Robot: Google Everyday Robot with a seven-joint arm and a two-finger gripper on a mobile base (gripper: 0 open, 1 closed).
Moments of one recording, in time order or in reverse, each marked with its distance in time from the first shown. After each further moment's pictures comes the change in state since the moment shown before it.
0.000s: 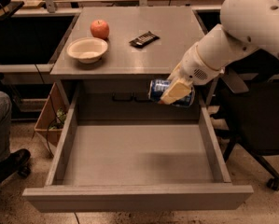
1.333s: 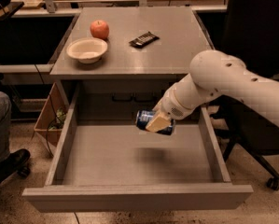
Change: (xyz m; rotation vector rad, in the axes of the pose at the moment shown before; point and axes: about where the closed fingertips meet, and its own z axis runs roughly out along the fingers) arm 0.030 0.030 0.111 -0.027 -0.005 0.047
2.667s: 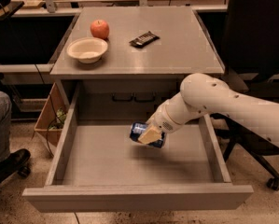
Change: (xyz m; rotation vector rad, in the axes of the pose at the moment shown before) arm 0.018 0.014 0.066 -0.062 -0.038 0.073
